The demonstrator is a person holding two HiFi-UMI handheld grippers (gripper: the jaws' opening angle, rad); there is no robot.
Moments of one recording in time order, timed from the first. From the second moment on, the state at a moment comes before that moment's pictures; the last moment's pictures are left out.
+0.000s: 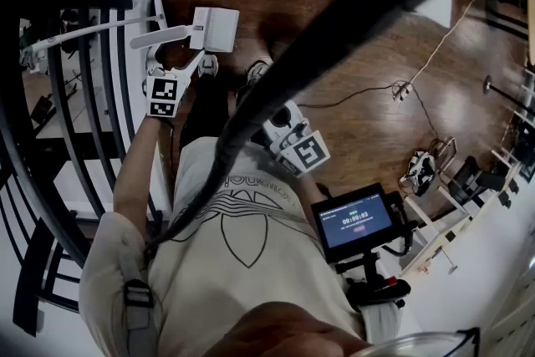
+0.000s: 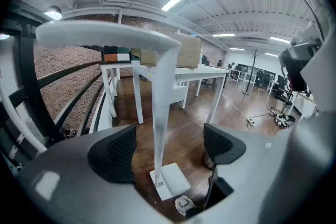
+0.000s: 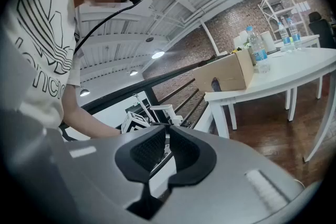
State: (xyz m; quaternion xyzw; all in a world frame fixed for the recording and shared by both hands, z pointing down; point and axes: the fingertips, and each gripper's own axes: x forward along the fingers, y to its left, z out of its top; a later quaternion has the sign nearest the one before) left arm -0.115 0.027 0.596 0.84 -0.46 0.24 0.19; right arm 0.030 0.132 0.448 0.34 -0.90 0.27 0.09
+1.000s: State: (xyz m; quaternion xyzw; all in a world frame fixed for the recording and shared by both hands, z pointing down) left arm -0.106 -0.039 0.609 0.87 -0.43 0.22 0.14; right arm 0.030 0.123 0.494 0.37 -0.88 0.29 0.09
